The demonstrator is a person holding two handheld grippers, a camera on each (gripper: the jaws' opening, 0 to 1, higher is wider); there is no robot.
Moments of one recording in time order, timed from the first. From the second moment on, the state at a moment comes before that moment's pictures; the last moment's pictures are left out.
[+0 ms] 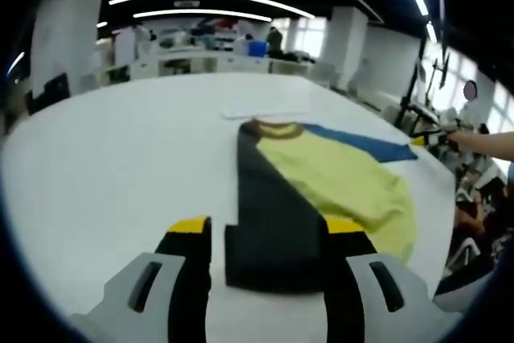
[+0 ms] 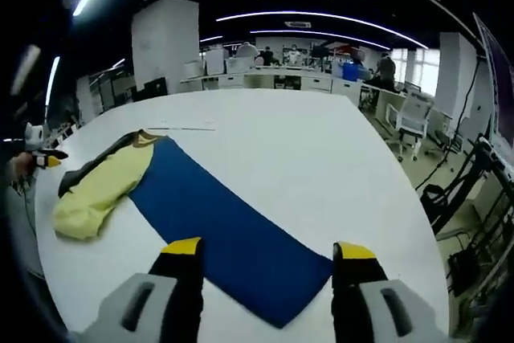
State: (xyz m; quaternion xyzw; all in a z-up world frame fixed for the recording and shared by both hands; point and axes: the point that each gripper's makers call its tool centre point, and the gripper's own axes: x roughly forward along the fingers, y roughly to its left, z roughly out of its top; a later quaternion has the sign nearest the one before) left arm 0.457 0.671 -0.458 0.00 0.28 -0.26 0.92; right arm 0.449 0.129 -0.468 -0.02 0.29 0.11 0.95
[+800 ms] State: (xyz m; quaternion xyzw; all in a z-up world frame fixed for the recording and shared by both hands) left arm 0.433 0.692 -0.462 -0.01 0.29 -0.25 0.92; right arm 0.447 0.242 -0.435 -0.05 0.24 0.26 0.93
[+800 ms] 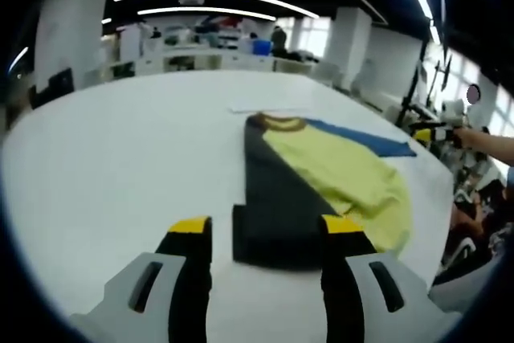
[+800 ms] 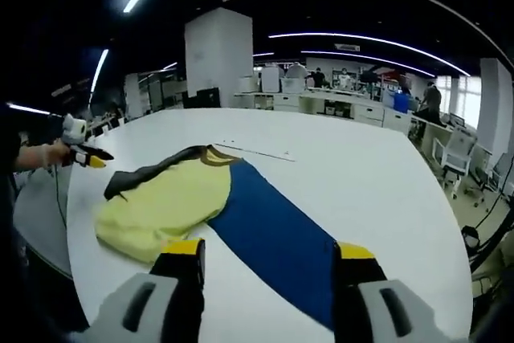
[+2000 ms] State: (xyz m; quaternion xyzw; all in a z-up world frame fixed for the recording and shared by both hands) left arm 0.418 0.703 -0.495 -0.05 0.31 -0.22 0.92; right arm 0.420 0.370 -0.424 -0.05 0.21 0.41 0.89
